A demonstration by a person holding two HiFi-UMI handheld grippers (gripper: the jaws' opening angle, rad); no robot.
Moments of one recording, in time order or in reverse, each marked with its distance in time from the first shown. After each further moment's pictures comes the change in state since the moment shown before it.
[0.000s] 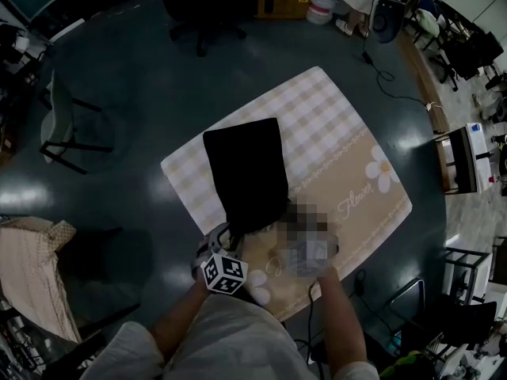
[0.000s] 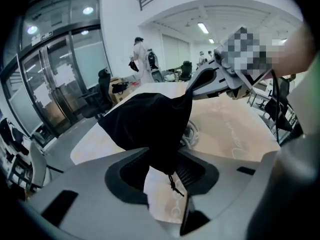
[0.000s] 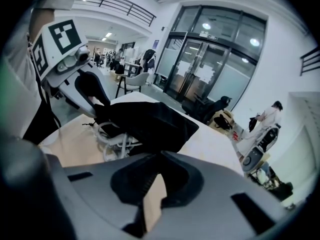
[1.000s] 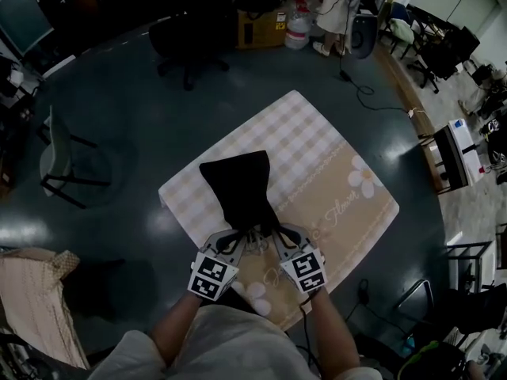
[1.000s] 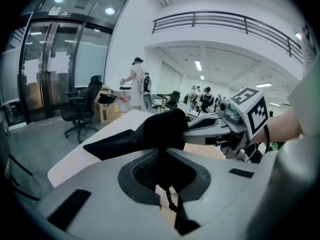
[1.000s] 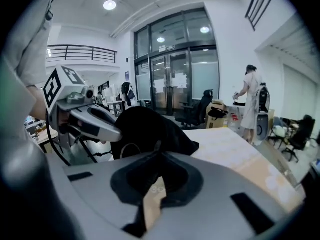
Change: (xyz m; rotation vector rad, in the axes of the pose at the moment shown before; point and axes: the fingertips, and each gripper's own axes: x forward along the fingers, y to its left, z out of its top) left arm -0.056 0.002 0.110 -0.179 -0.285 -0.276; right arm -0.063 -0.012 0.060 0.475 -0.241 0.058
